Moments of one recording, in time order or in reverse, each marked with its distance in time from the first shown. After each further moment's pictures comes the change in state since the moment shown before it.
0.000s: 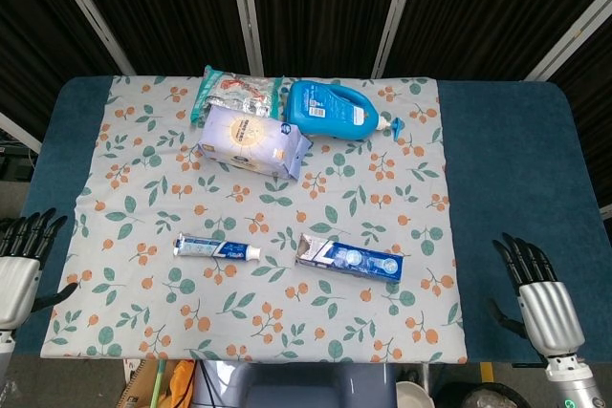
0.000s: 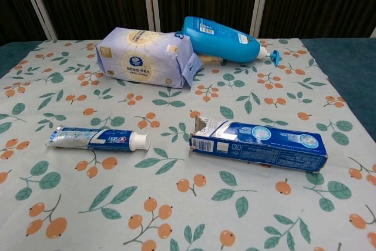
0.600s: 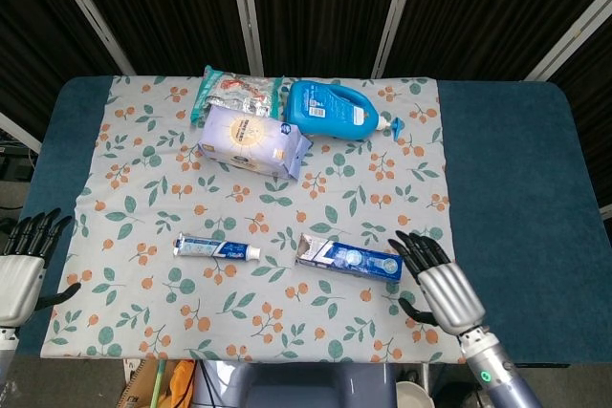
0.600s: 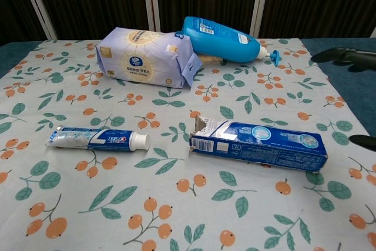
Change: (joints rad) left arm -0.012 0.007 0.001 -0.010 -0.018 -0.035 -0.010; right arm 0.214 -0.047 0.067 -0.401 0.148 -0.374 -0.337
